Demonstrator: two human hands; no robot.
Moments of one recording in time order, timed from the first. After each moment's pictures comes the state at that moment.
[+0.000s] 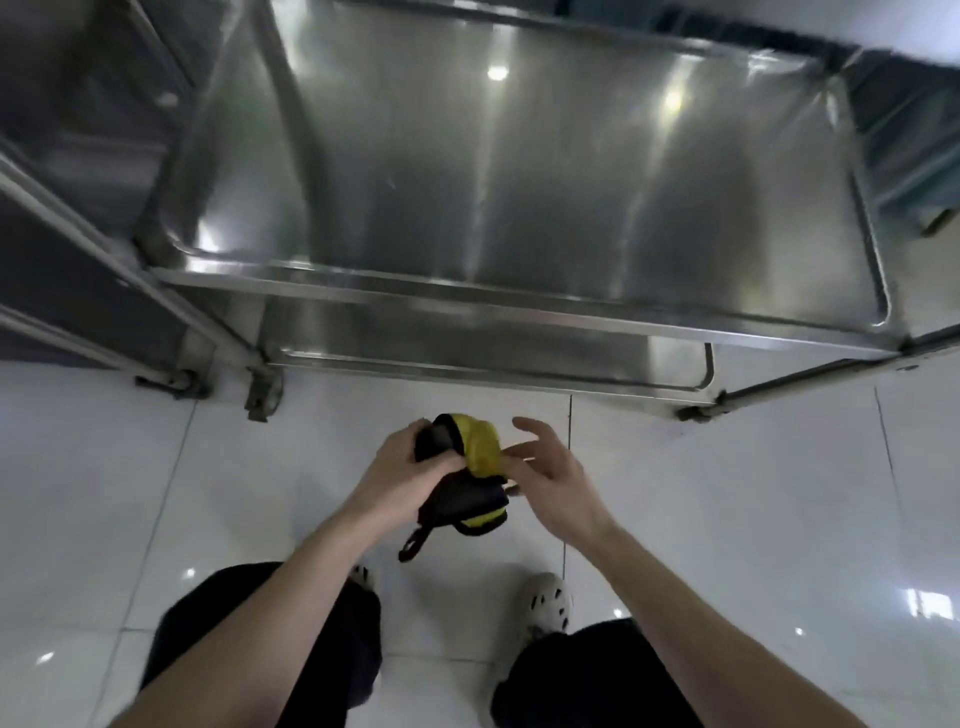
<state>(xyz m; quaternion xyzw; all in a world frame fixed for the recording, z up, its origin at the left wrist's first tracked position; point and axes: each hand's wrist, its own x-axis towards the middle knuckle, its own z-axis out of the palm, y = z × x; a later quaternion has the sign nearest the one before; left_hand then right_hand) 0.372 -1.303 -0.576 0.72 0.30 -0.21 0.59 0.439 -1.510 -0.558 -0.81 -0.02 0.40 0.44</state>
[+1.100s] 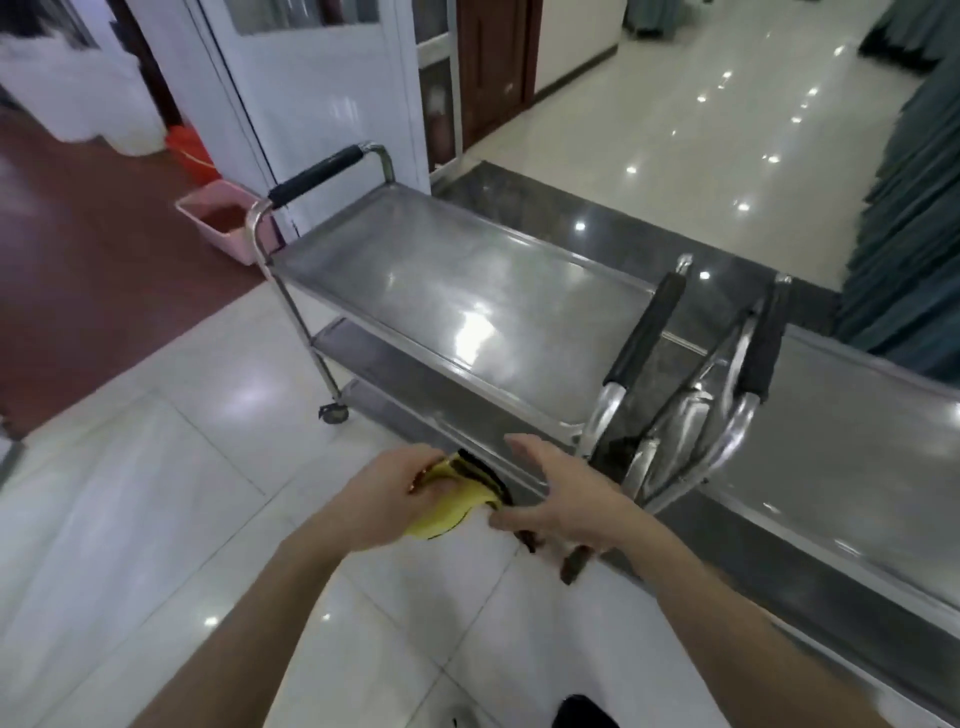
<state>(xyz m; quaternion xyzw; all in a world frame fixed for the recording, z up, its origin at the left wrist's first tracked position) 0.025 -0.827 -0.006 0.87 0.28 0.01 0.40 0.246 -0.979 -0.016 -0.74 -0.49 0.42 0.19</state>
